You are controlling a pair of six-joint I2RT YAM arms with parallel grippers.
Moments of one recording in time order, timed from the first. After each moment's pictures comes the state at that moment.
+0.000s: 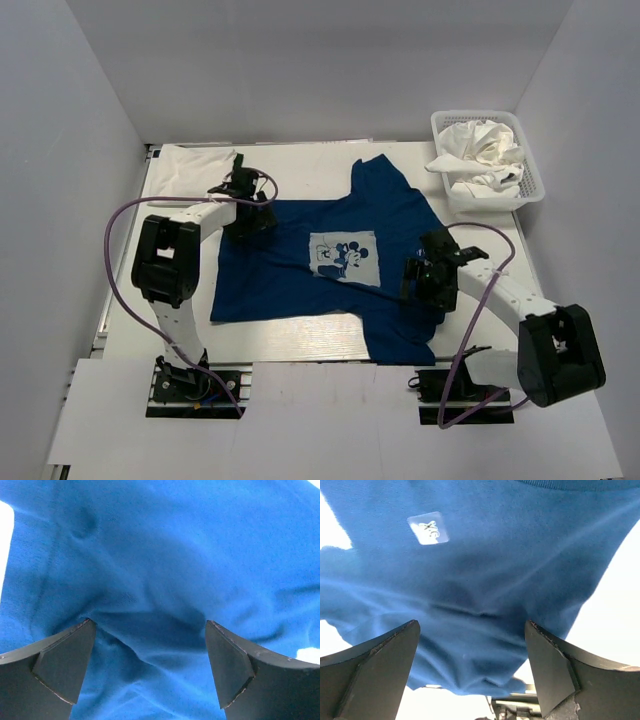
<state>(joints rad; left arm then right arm) -0.26 1.92 1.29 -0.49 -0.13 -0.63 0.35 1.27 0.66 -0.70 -0.05 0.51</state>
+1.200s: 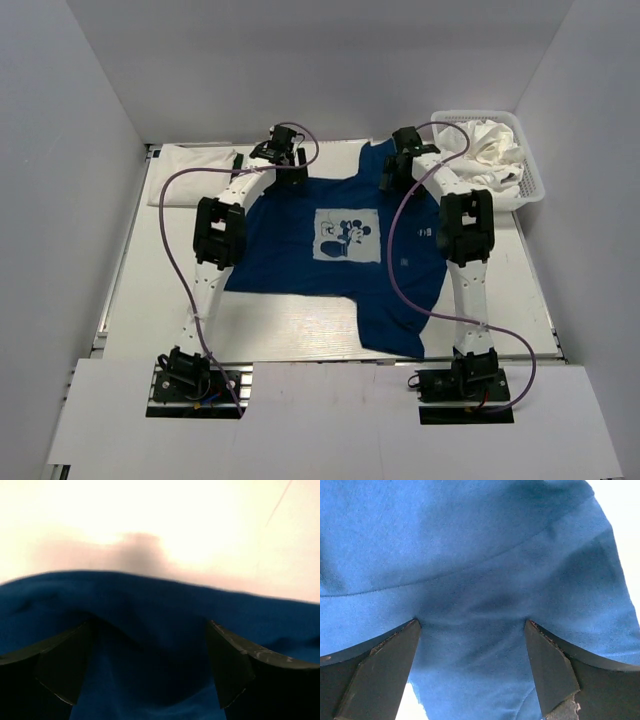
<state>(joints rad) -0.35 2.55 2.28 -0.66 -0.16 -0.38 0.24 2.39 2.02 -0.75 0.18 0.39</state>
